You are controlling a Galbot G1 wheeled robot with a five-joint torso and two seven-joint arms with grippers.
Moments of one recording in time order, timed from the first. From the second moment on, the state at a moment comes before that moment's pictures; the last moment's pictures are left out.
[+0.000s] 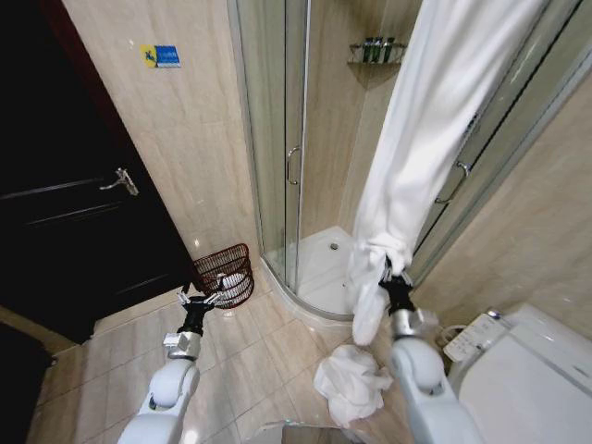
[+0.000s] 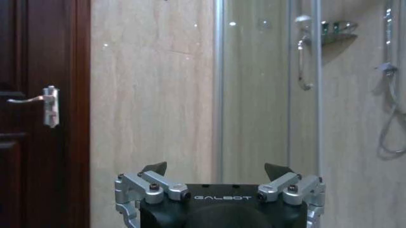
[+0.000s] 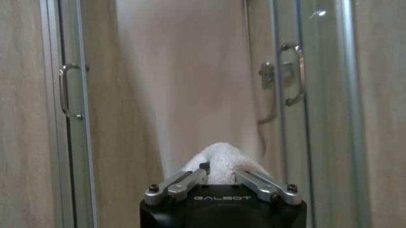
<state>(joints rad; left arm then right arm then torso) 1.53 -1.27 -0.59 -1.89 -0.29 -0.26 -0.04 -1.52 1.42 0.53 2.08 0.18 0.09 0.20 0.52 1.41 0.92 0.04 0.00</state>
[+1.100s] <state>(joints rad) 1.71 -1.21 -0.71 -2.20 -0.33 -0.21 -0.09 -1.77 1.48 0.55 2.50 0.10 0.10 0.20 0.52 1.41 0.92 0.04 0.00</state>
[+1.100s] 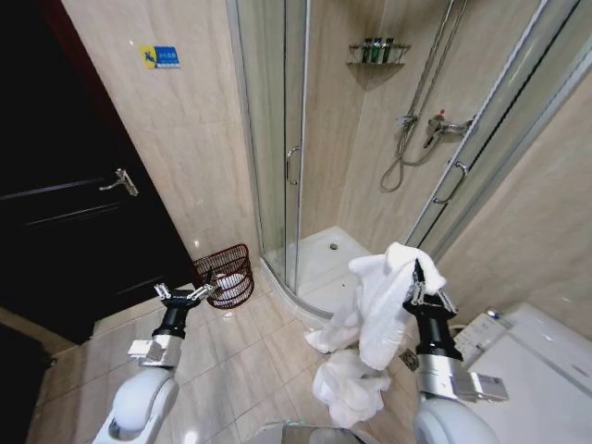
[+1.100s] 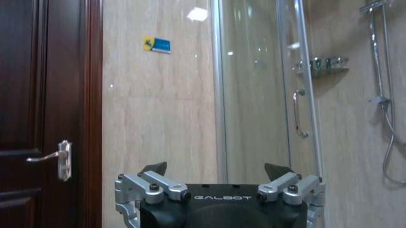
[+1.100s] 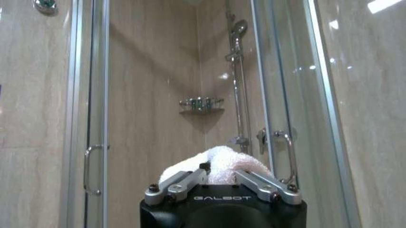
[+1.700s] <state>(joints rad) 1.70 -1.19 -0.75 -2.20 -0.41 -0.17 -0.06 -1.83 1.47 0.56 2.50 0.06 0.02 0.23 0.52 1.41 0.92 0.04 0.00</state>
